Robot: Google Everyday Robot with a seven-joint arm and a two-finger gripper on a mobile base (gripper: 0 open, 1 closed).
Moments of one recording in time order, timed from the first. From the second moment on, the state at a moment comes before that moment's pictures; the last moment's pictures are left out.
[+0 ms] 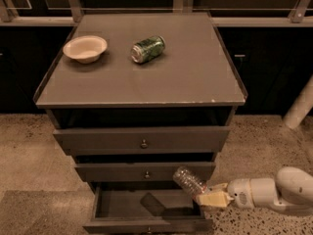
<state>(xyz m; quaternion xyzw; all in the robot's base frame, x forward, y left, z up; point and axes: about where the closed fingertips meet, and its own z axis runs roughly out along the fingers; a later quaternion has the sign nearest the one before) 0.421 -0.190 0.533 -0.22 0.84 0.42 0.25</state>
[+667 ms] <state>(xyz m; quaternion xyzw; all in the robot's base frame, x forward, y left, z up) 0.415 -0.185 0.516 -0.21 0.84 0.43 0.24</state>
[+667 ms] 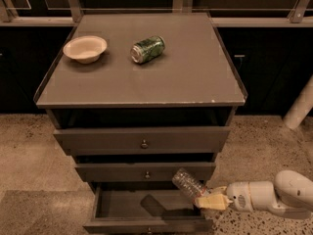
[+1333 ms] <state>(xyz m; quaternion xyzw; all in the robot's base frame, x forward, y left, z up) 0.428 -0.168 0.407 -0.15 0.84 0.51 0.13</state>
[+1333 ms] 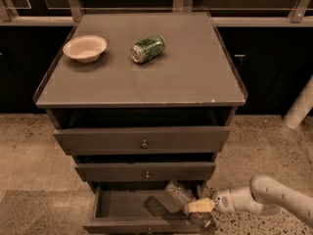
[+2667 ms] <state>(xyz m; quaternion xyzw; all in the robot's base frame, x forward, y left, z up) 0.434 -0.148 0.323 -0.09 0.84 0.54 0.06</state>
